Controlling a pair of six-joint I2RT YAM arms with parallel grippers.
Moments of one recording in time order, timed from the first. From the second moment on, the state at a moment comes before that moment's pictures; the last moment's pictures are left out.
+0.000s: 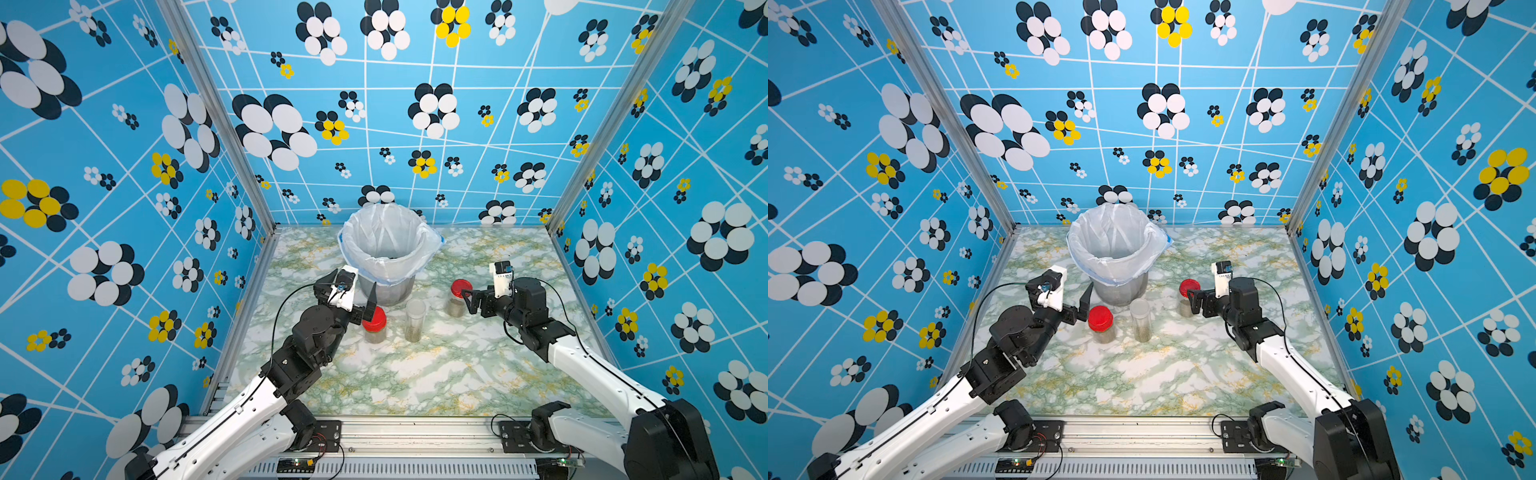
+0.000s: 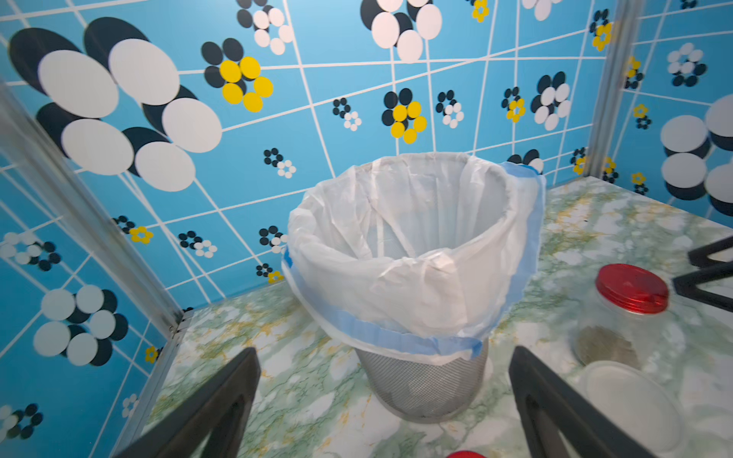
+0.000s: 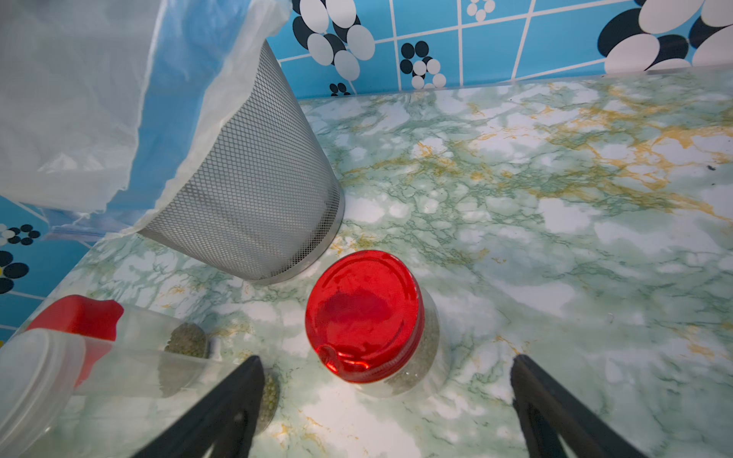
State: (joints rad) left arm -0.76 0.76 0.70 -0.01 -0.43 0.14; right arm 0.31 1.12 0.60 0.04 -0.17 0.21
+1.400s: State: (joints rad) left arm -0.94 0.98 0.84 -0.12 -0.16 -0.03; right arm 0.36 1.48 0.65 0.28 -0.13 0.22
